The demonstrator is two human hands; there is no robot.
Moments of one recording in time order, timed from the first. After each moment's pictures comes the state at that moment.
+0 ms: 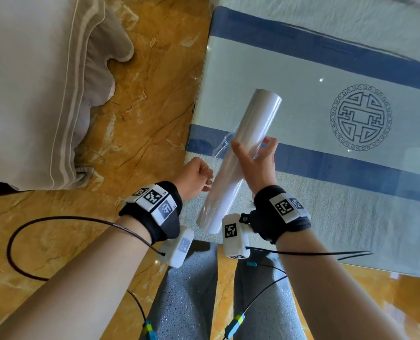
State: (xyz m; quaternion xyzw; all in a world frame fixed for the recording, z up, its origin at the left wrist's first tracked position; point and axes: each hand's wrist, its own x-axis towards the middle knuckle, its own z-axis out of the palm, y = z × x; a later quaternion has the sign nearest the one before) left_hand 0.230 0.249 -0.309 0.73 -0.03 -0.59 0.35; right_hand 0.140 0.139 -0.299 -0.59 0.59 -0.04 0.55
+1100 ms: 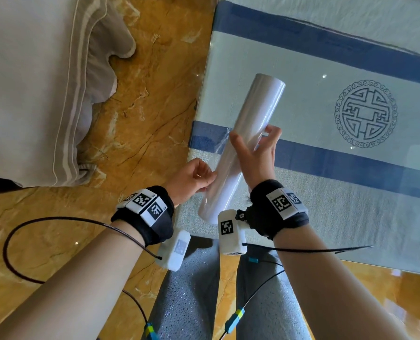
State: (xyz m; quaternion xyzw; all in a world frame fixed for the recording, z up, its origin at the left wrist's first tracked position) left_hand 0.231 0.276 -0.320 0.64 -0.05 -0.63 0.43; right_hand 0.151 0.141 -0.292 -0.60 0.58 -0.09 0.55
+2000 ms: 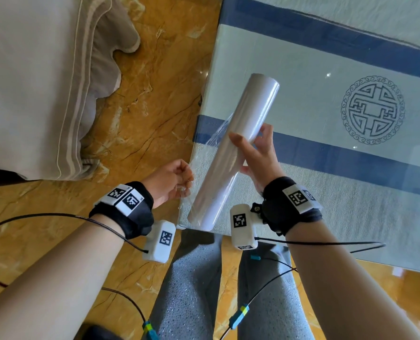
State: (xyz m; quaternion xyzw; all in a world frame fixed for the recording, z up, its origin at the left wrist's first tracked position) left_hand 0.267 0.294 -0.320 0.59 0.13 -0.65 0.46; right_hand 0.160 0.125 -0.288 -0.51 0.52 -0.01 0.69
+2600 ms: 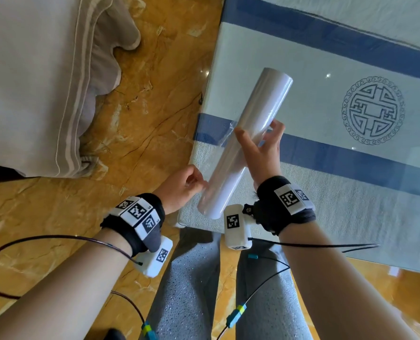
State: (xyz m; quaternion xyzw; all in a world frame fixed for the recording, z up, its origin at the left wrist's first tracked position) left_hand 0.259 0.309 -0.314 0.74 -0.22 -0.53 0.35; right_hand 0.189 0.134 -0.290 -0.62 0.53 -0.07 0.57
